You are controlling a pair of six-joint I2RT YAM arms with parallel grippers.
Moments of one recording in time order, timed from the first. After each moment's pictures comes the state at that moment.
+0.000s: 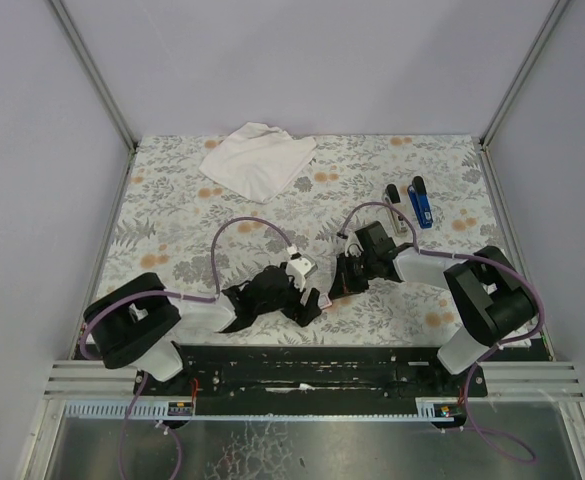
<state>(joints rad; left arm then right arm) -0.94 1.51 0.45 0.48 0.08 -0.29 0.53 1.62 0.72 -0.14 -0.55 0.45</state>
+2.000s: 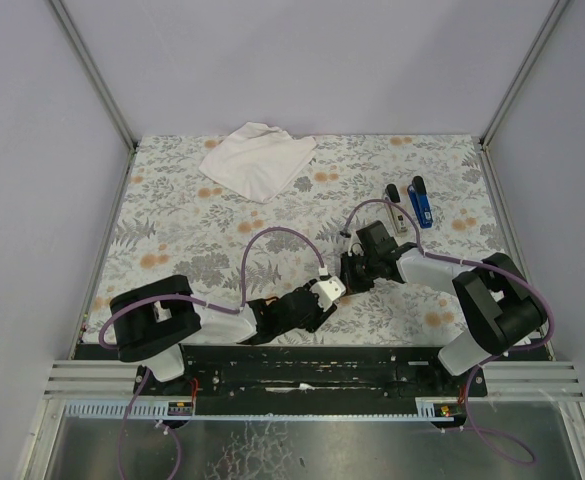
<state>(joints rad) -1.17 1.65 0.56 0.49 -0.19 -0.11 0.53 1.57 0.72 -0.22 -0.43 0.40</state>
